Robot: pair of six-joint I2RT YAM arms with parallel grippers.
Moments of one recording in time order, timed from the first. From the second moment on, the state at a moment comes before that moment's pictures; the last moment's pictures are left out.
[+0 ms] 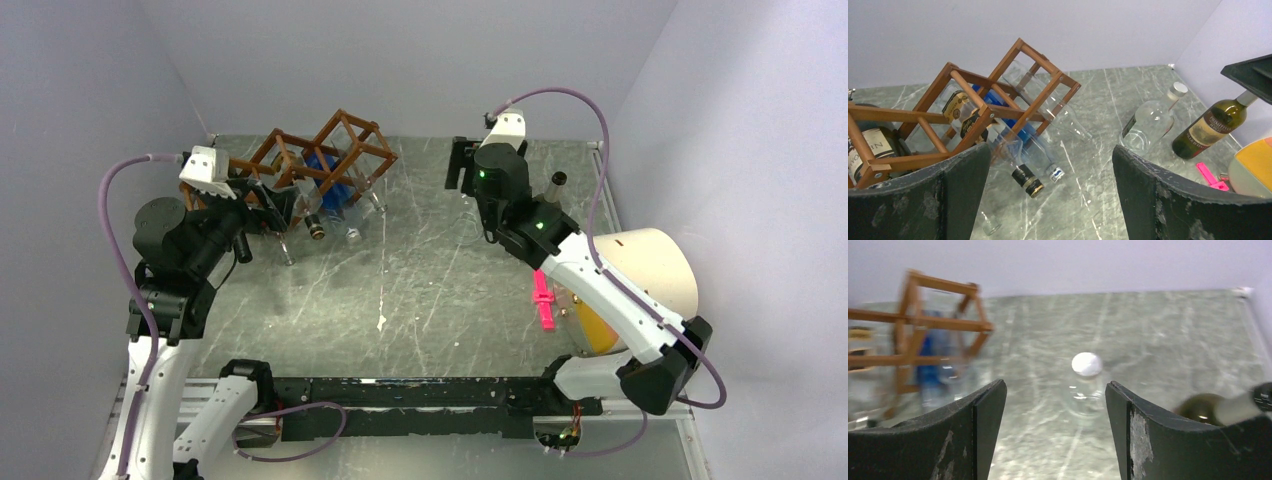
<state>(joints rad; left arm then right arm) -0.11 0.72 1.07 -0.37 0.24 -0.20 0.76 1.29 1.37 -0.33 0.63 0.27</state>
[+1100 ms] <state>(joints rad) -0.11 0.75 0.93 0.08 0.30 -0.29 0.23 1.36 1.30 -0.40 0.50 0.11</state>
